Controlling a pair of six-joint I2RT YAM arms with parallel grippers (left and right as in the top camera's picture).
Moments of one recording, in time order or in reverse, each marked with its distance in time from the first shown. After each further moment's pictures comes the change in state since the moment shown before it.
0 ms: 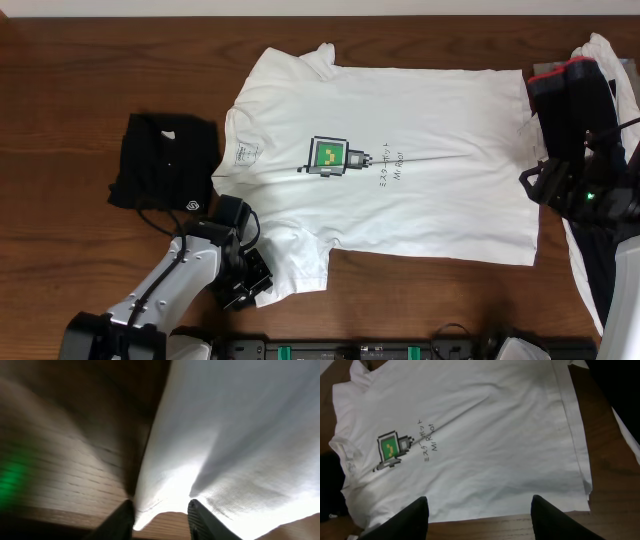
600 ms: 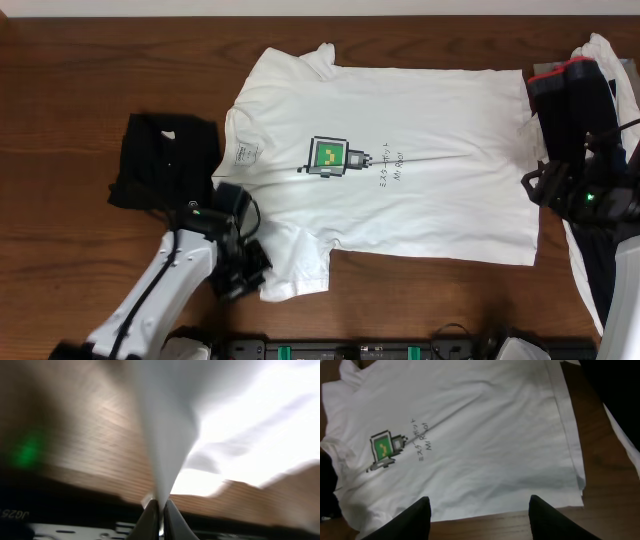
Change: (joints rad) left arm -0.011 -0.079 0.178 -0.212 -0.010 0.045; right arm 0.000 0.003 0.000 -0.019 0.036 0.000
